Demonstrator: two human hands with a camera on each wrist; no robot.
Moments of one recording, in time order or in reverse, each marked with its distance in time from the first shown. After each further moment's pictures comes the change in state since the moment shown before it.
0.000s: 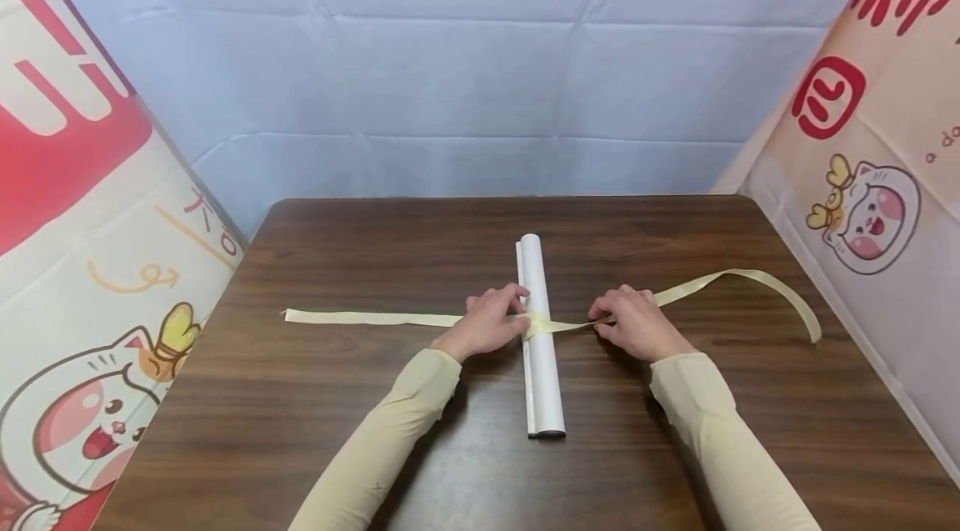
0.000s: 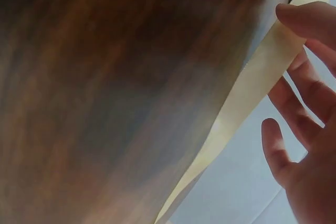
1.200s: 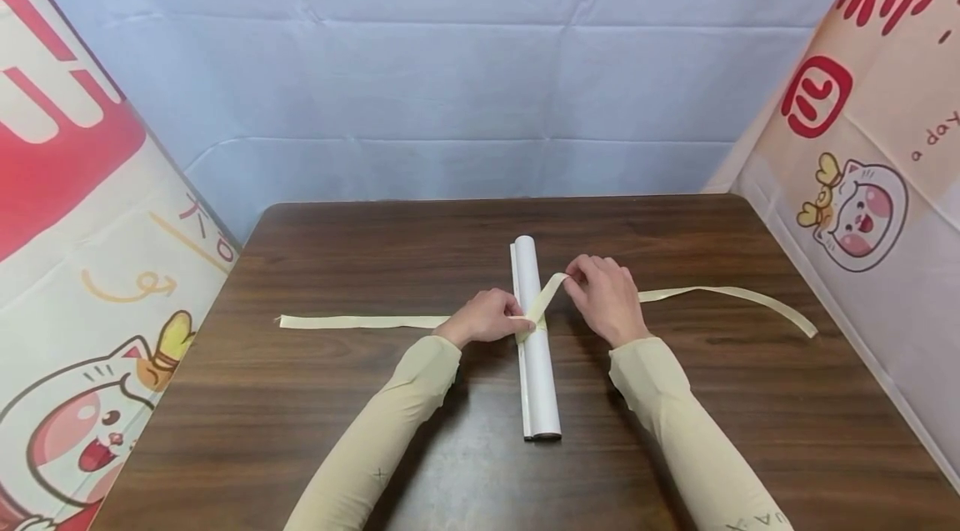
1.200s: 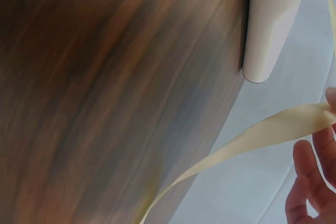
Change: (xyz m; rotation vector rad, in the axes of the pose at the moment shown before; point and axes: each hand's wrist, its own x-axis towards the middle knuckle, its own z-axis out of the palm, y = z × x) left_hand 0.013 0.012 -0.013 0.038 -0.138 -0.109; right_hand 0.035 -0.041 -0.004 0.034 0.432 0.165
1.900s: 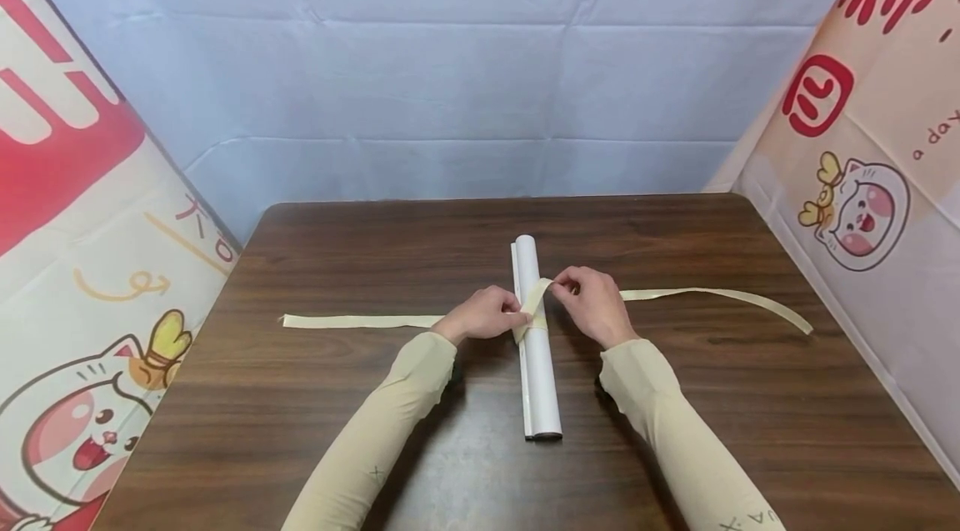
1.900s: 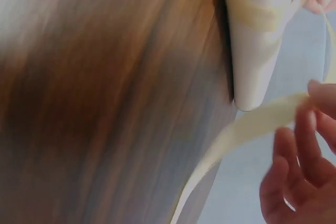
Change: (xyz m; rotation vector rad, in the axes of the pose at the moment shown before) left_hand -0.005 0.002 -0.009 -0.063 -0.024 0.052; right_hand -0.001 -0.014 0.005 0.212 -0.223 0.208
